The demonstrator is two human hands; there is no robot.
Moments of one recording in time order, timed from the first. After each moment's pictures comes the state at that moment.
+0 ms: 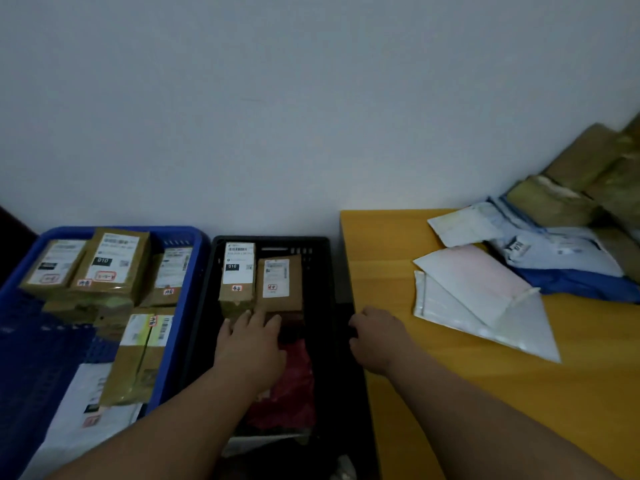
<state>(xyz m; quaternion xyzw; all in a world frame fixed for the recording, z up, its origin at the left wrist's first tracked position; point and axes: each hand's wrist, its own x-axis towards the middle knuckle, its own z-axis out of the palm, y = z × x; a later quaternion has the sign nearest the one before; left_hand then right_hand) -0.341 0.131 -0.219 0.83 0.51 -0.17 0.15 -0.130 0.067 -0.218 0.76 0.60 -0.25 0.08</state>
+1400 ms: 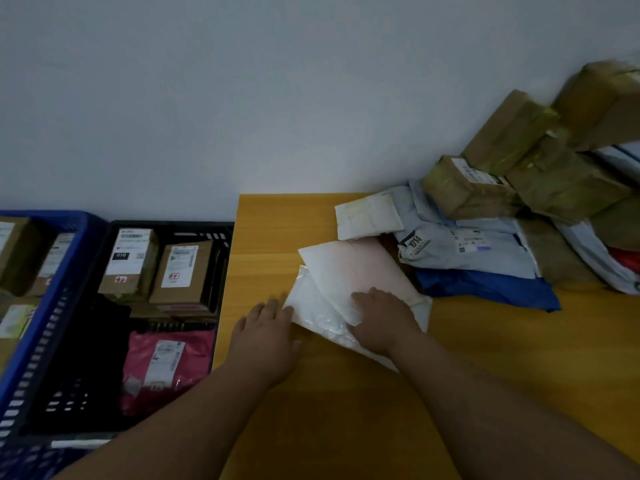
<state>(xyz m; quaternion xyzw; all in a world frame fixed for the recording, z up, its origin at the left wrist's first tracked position) -0.051 0.055 -0.236 0.81 0.53 -0.16 0.21 0.159 0.015 -0.257 0.77 0.57 -0.27 0.09</state>
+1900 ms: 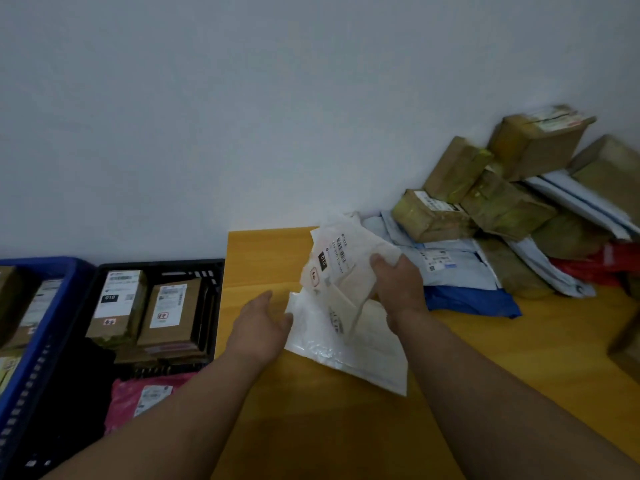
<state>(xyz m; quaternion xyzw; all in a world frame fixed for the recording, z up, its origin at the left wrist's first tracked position) -0.046 0.076 -0.184 0.68 0.60 0.08 0.41 0.158 0.030 -0.154 0.75 0.22 -0.30 -0.55</state>
